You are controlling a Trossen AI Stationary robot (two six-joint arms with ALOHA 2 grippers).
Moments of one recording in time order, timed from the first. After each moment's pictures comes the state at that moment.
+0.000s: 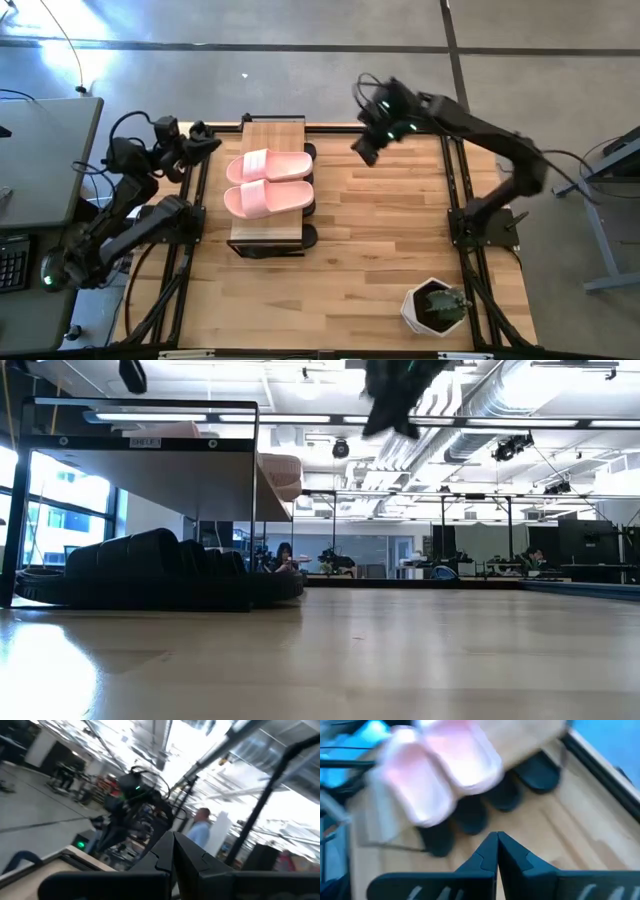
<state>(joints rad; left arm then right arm) 1.15 0.40 0.53 0.38 0.83 -0.94 -0.51 1.64 1.68 -0.94 -0.30 0.17</state>
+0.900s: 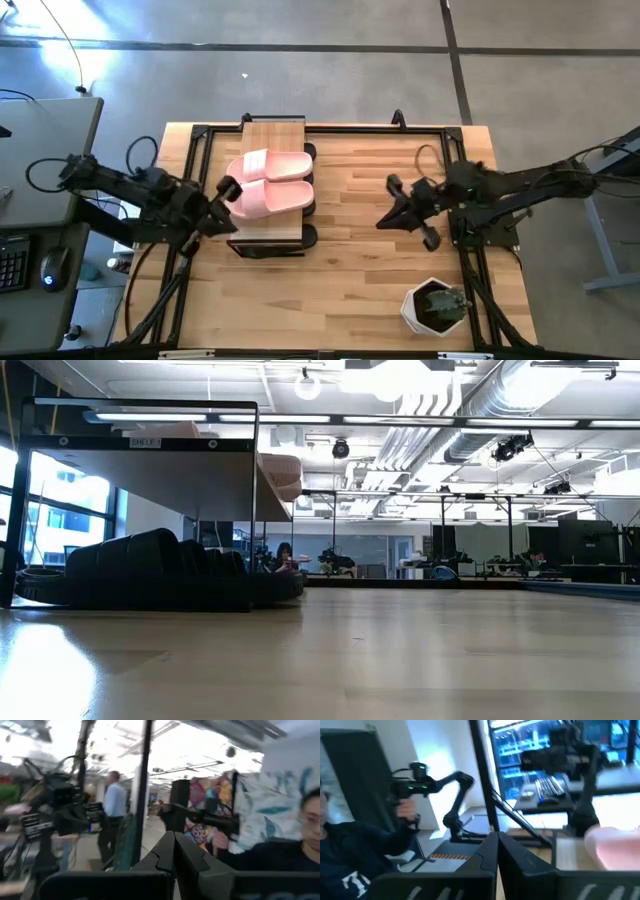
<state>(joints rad) -0.13 0.66 0.53 0.45 0.21 -0.18 0.14 0.98 0.76 0.24 -0.28 0.23</state>
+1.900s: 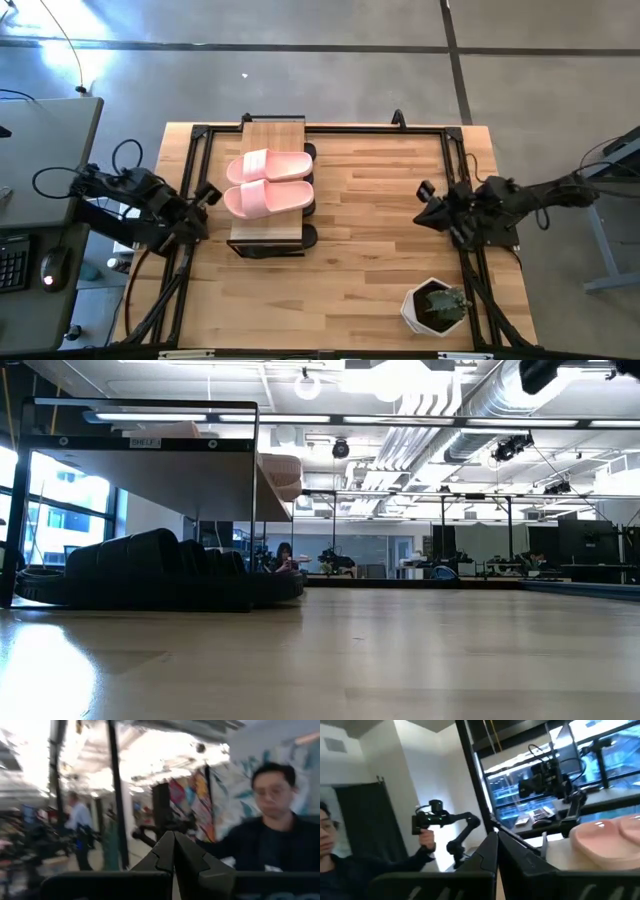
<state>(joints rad) -0.18 0.27 0.42 0.22 0.32 -0.01 0.22 0.37 0.29 0.37 -0.11 0.28</state>
